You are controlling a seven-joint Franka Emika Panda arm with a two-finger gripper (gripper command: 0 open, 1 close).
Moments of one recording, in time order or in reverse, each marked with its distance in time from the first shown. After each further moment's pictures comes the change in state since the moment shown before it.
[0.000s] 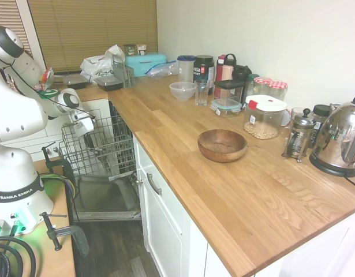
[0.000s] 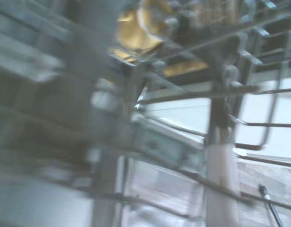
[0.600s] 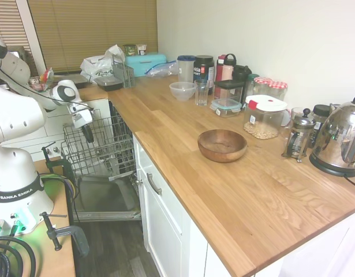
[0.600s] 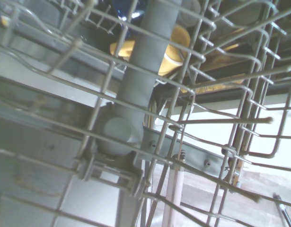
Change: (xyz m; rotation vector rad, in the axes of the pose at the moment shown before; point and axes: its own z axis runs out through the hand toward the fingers) arm 0.007 0.001 -0.050 0.079 0.010 0.000
